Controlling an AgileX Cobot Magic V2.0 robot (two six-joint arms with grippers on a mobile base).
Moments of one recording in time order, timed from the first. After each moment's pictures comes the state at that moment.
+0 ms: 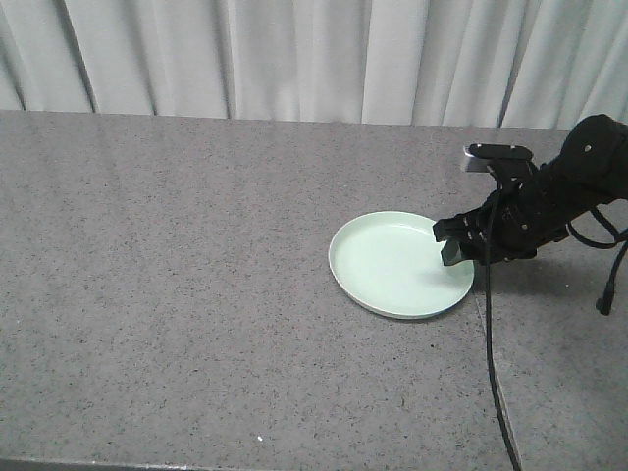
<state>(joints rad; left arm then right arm) 0.06 -0.01 0.03 -0.02 0.05 -0.05 0.05 1.87 -1.37 0.36 0.80 -0.32</state>
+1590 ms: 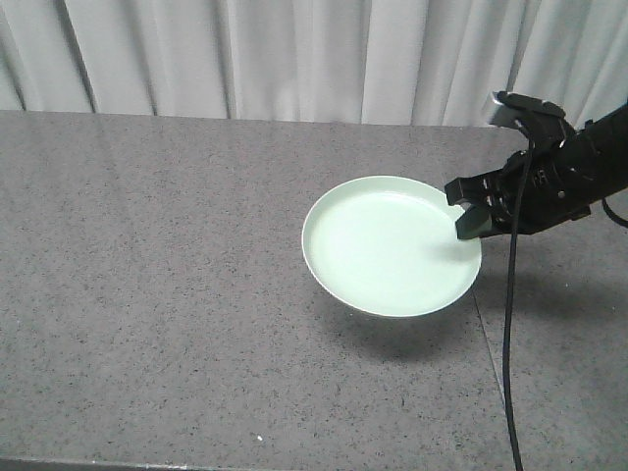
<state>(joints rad) 0.06 -0.01 0.03 -0.02 0.05 -0.05 0.05 1.63 -1.35 0.51 0.97 -0.33</state>
